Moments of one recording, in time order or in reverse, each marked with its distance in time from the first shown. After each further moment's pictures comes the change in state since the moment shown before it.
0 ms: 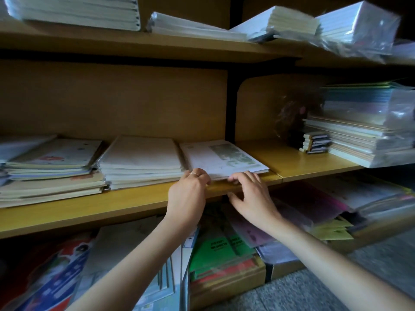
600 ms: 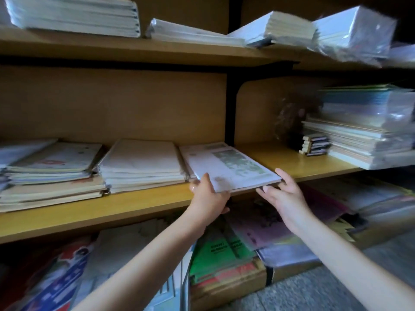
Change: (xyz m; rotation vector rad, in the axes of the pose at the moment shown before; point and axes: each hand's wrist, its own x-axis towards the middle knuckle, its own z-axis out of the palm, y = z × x) left_hand 0.003 0.045 -0.022 -0.987 -0.346 -0.582; right_hand -0.010 0.026 -0.040 1.244 0.245 0.685
